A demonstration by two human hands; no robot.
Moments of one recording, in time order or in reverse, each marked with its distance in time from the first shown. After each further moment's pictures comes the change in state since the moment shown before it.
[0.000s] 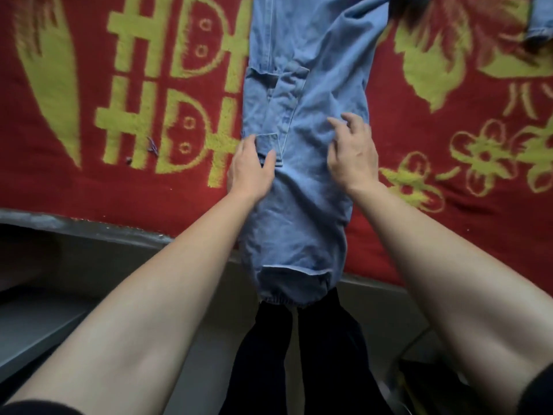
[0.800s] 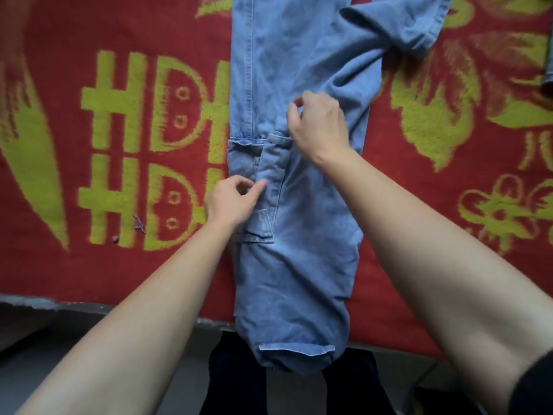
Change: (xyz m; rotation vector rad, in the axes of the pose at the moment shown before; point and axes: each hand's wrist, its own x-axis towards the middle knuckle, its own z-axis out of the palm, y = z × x) left_hand 0.113 0.018 -0.008 0.117 -0.052 -0.117; right_hand 0.194 -0.040 -0.003 0.077 -0.068 0.122
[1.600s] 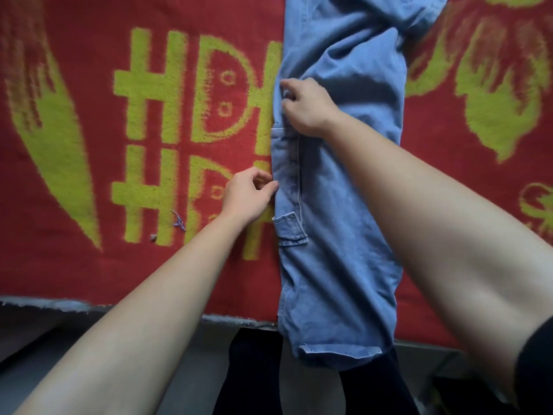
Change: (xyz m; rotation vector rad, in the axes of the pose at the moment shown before) left_hand 0.039 -0.072 -0.030 -0.208 -0.117 0.064; right_hand 0.038 -0.078 0.075 0.056 -0.342 -0.078
